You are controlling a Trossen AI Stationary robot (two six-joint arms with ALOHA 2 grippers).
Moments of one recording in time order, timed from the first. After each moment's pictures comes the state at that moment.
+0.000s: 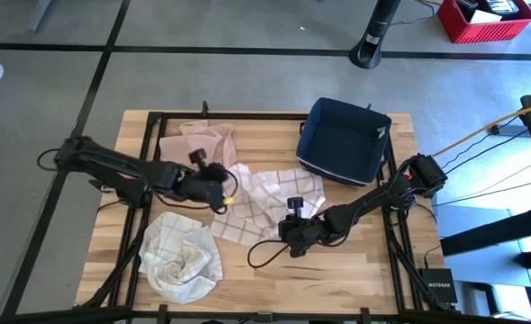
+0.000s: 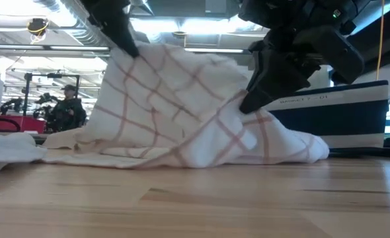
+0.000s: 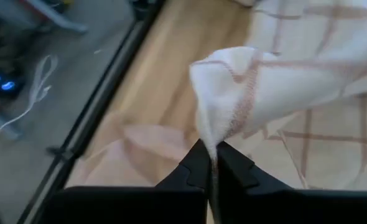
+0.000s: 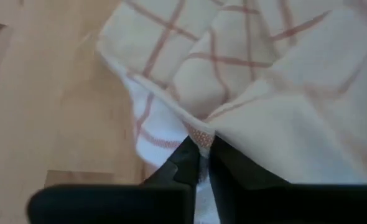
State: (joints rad) left arm -0.24 1.34 1.12 -0.88 -0.77 -0.41; right arm 0.43 1.77 1.07 -0.28 0.48 0.12
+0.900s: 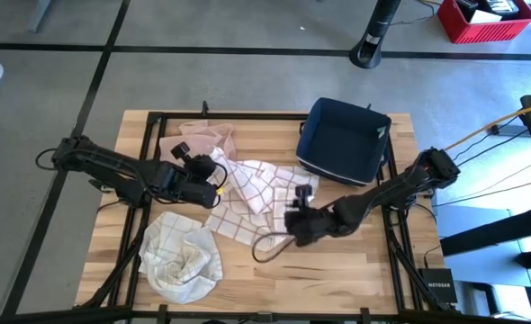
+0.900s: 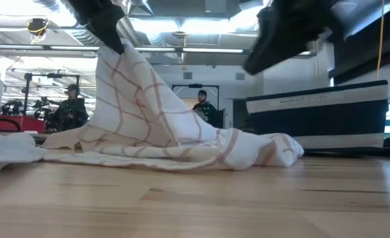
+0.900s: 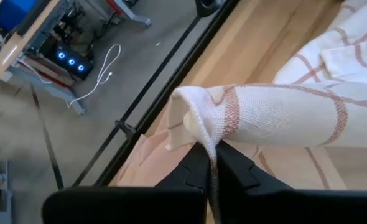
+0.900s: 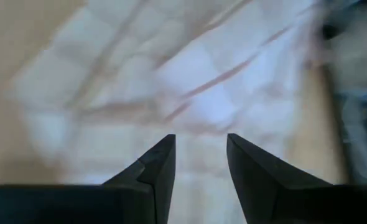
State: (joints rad) left arm -0.26 1.32 1.12 -1.08 -0.98 -0.60; right arm 0.40 1.64 1.13 -0.47 0.63 0.04
